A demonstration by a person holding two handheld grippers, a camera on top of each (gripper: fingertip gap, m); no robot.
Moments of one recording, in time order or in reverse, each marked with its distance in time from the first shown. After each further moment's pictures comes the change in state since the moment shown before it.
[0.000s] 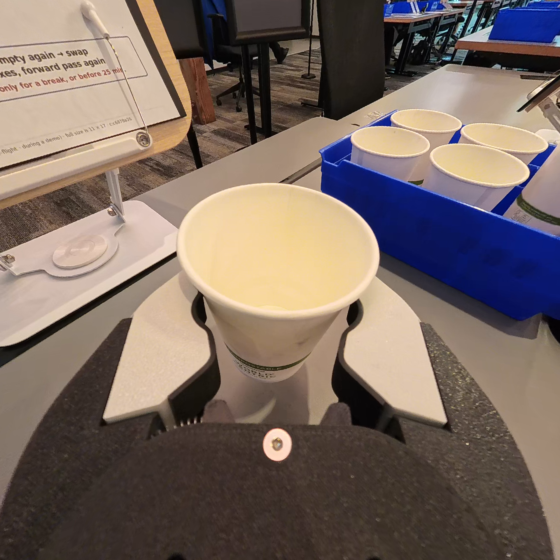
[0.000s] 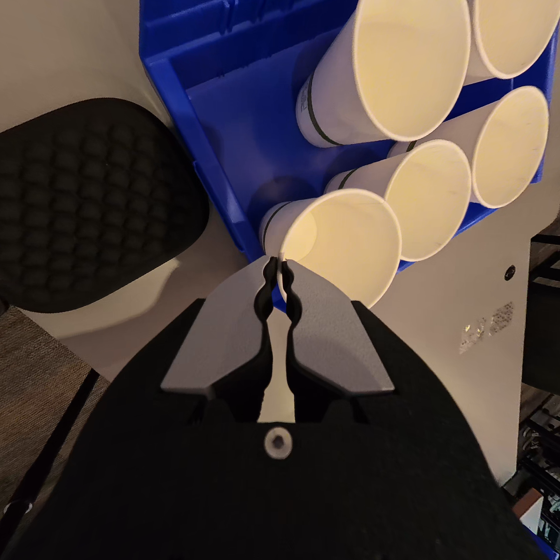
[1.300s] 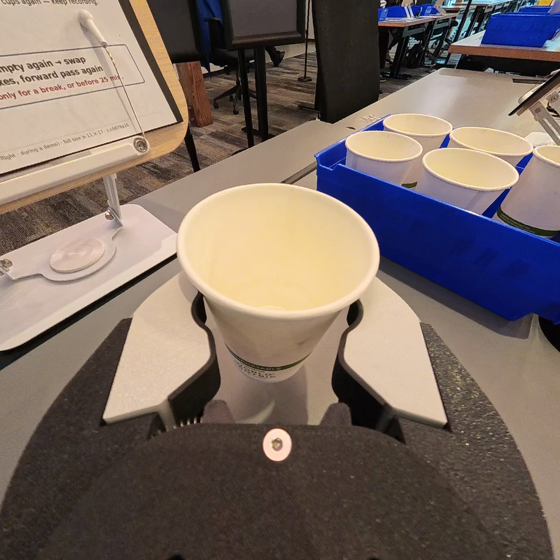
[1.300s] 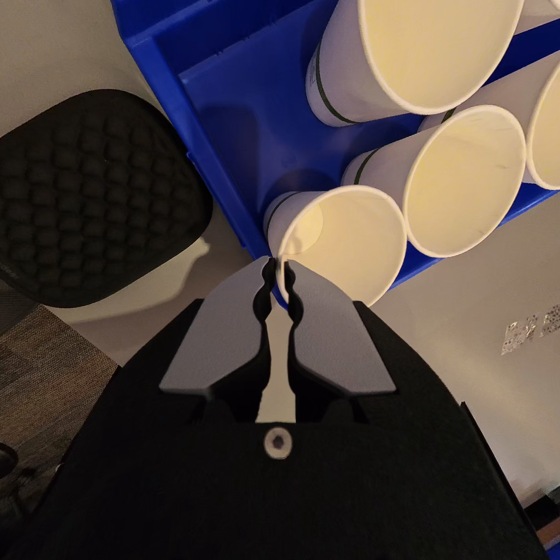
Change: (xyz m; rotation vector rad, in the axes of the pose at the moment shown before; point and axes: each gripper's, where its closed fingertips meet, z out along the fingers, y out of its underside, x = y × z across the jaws) left arm 0.003 -0.004 -0.001 0.007 0.011 0.001; right arm 0.002 0.007 0.014 -0.061 -0.108 0.061
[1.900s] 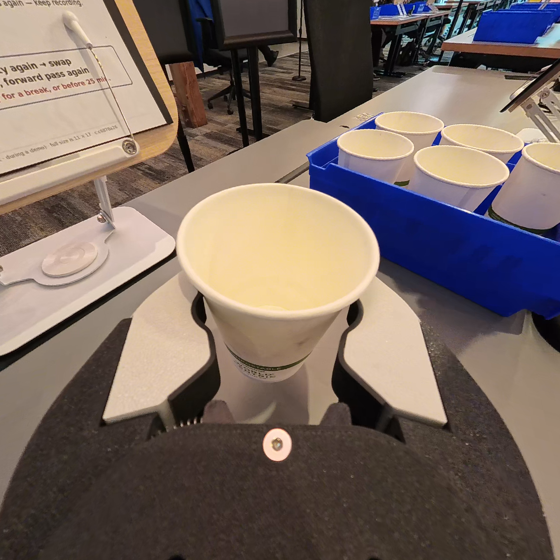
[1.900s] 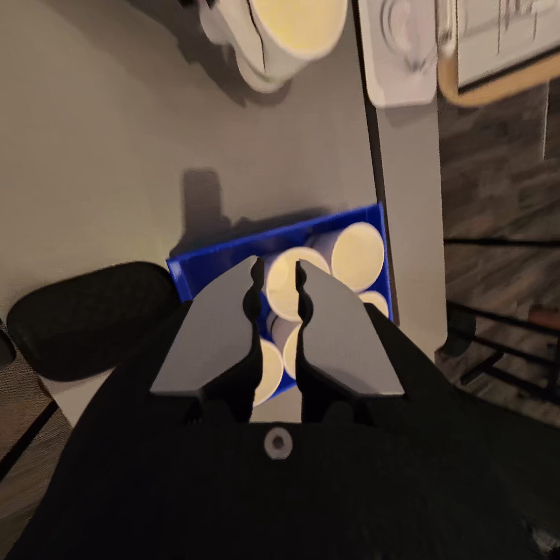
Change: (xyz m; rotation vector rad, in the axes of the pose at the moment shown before) left arm 0.007 0.000 0.001 -0.002 0.017 0.012; right arm 0.024 -0.174 -0.095 0.269 0.080 -0.253
